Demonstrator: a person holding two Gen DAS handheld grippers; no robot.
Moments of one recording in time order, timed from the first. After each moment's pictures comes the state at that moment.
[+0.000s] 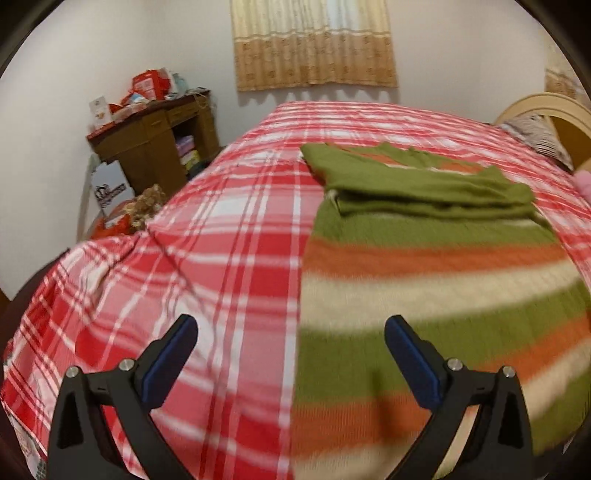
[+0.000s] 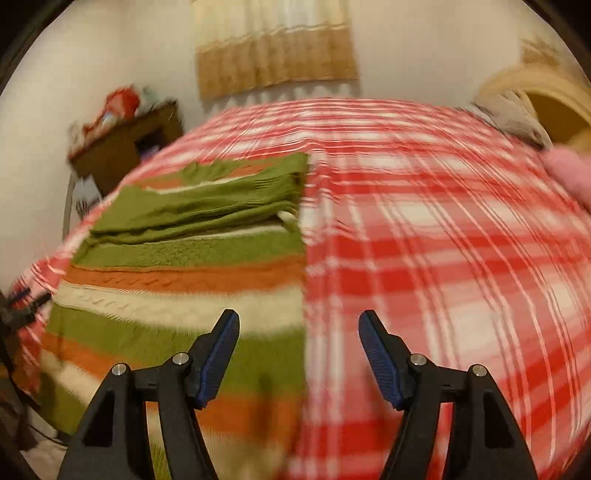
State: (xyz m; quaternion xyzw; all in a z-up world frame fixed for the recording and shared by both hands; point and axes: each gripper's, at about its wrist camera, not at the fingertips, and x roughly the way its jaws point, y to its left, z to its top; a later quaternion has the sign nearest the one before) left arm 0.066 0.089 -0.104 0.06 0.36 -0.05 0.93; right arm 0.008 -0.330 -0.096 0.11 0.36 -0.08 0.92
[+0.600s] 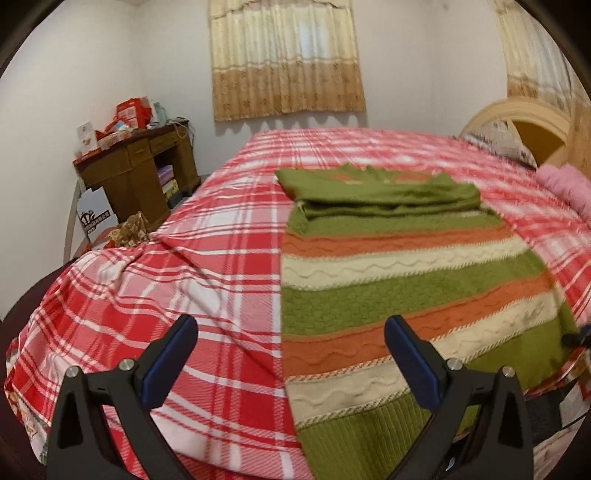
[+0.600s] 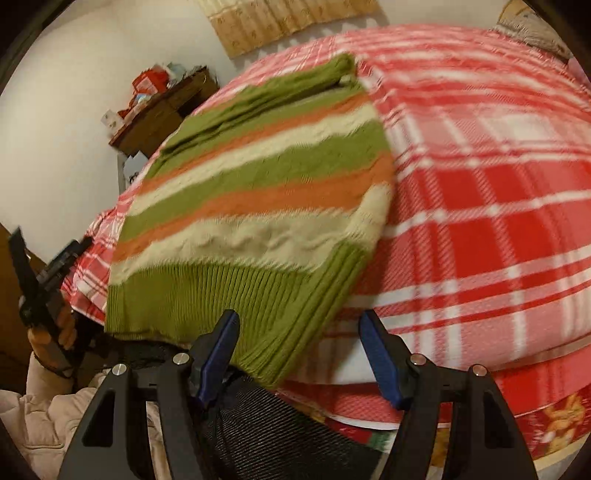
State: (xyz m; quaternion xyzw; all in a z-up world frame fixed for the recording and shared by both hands) left arm 0.007 0.107 -0.080 0.06 0.30 -0.10 0.95; right arm -0.058 -0.263 -0.164 0.19 0.45 0.04 0.87
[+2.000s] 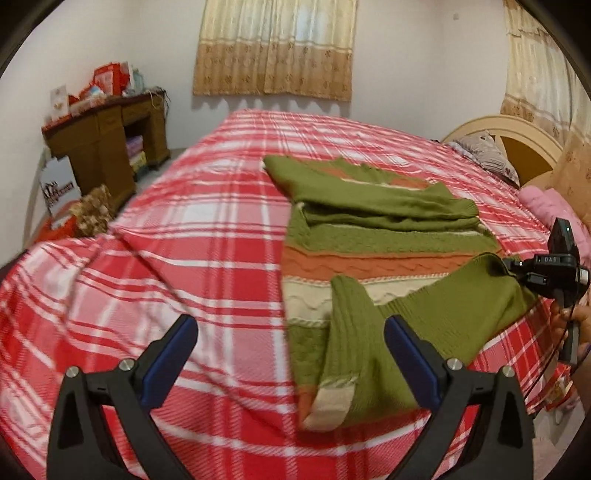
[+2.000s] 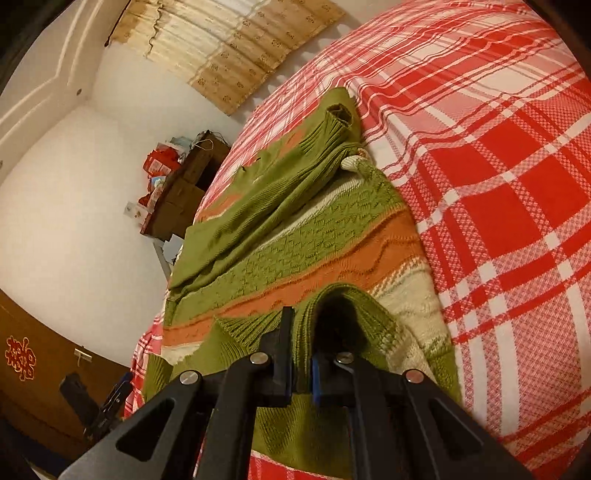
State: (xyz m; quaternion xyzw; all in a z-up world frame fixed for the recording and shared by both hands) left arm 0.087 0.122 -0.094 0.00 0.36 -0.18 0.92; right arm 0.108 -0.343 -0.166 0.37 0.37 0.08 0.85
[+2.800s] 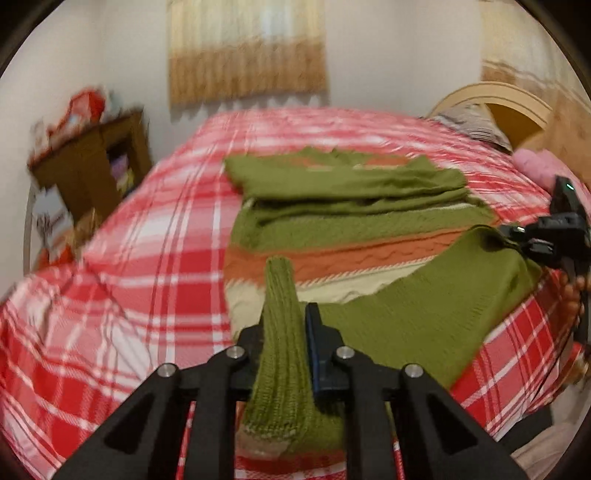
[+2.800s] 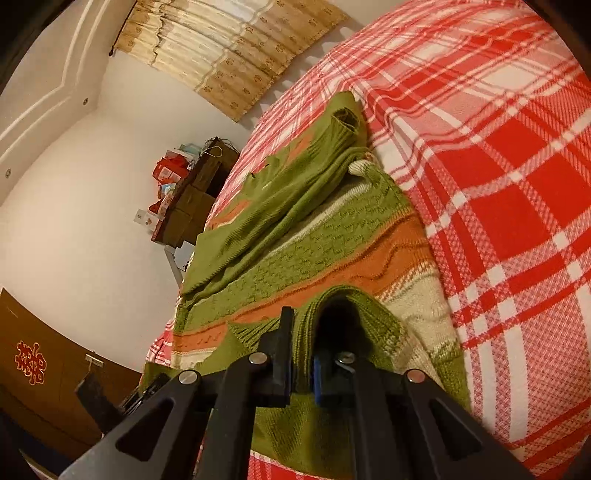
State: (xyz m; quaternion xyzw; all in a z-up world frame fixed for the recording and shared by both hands) left arm 0.065 0.068 -0.095 0.09 0.32 -0.20 0.92; right arm 0.106 -0.347 -0.170 0.39 0.34 0.10 0.85
